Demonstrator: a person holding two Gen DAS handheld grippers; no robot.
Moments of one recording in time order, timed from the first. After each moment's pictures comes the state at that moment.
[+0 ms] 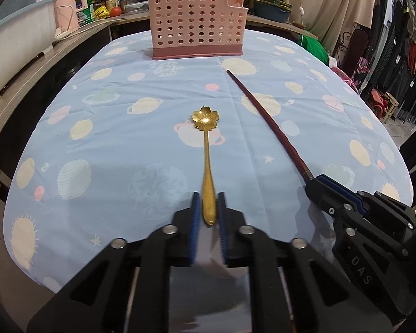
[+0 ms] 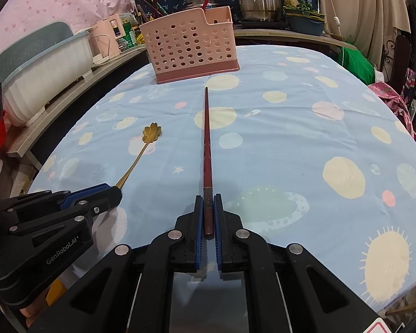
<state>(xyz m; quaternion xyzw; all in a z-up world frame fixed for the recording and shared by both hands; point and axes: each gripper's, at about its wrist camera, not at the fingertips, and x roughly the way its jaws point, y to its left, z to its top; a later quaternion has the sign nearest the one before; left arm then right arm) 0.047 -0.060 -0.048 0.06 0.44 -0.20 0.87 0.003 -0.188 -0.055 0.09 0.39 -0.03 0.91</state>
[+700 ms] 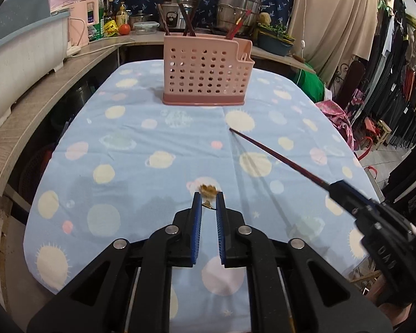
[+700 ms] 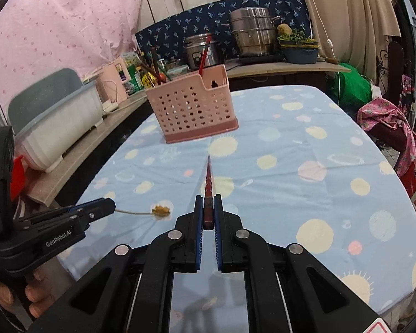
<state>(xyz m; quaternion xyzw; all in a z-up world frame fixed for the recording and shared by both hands) 0.064 -0.040 0.023 0.01 0.40 -0.21 0.89 0.000 -0.215 0.027 0.13 0.31 -0.02 0.94</state>
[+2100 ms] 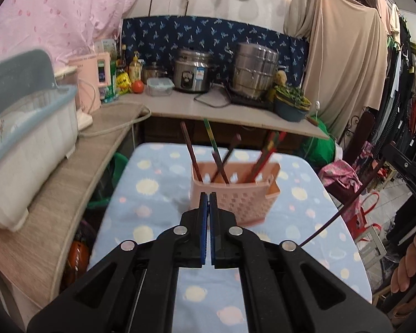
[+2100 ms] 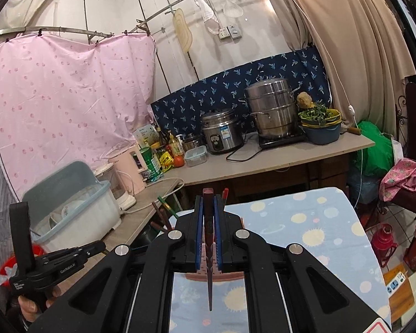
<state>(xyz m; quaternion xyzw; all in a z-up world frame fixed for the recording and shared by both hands) 0.199 -0.022 0.172 -0.02 0.30 -0.18 0.94 0.133 -0.283 0.209 0.16 0.15 0.01 0.98</state>
